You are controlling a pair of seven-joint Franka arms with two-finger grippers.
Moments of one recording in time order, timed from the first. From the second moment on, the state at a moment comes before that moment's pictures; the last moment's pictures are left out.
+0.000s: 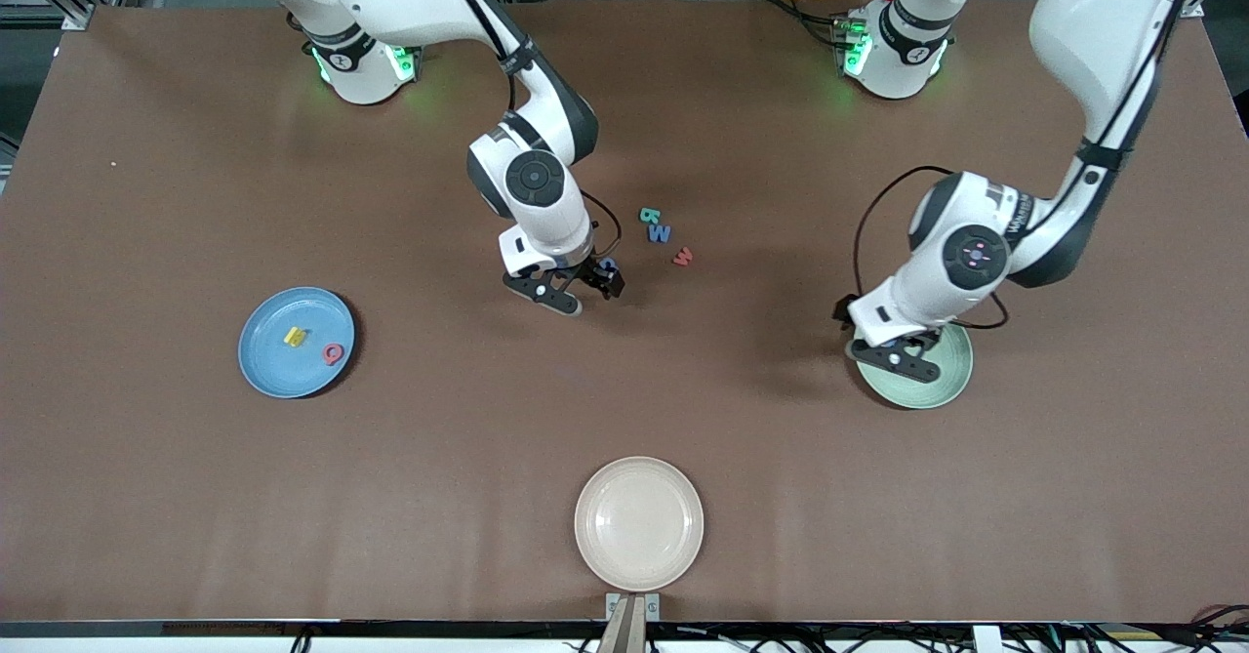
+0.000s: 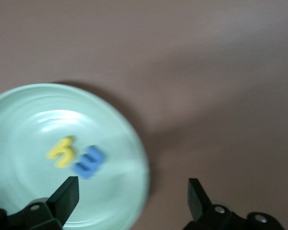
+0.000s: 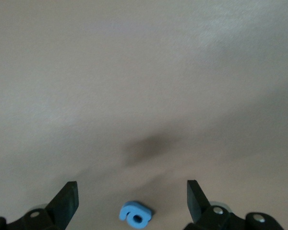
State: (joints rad) left arm 0.16 0.47 -0.49 -2.00 0.32 2.36 -0.19; right arm 0.74 0.57 0.00 -1.83 0.10 2.46 1.14
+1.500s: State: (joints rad) left arm -0.04 0.47 -0.55 -2.00 0.28 2.36 -0.61; right arm 1.03 0.67 0.02 -1.78 -0.24 2.47 1.41
